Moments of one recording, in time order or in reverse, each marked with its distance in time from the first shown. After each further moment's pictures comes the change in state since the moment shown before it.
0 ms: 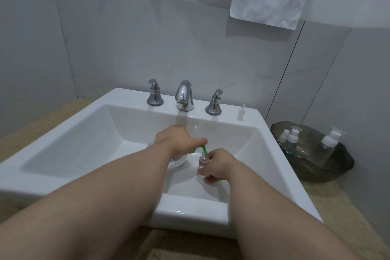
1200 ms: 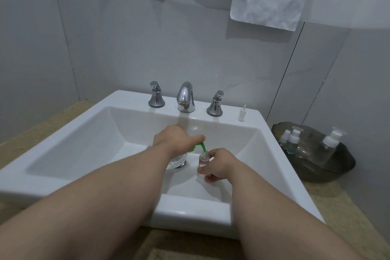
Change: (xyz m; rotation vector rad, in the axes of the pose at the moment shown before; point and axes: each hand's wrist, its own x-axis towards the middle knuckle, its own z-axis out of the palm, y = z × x) left_hand -0.007 -0.005 -0.007 -0.136 0.038 -0.069; right_hand -0.007 -0.004 -0.002 0.033 -0.005 -0.053
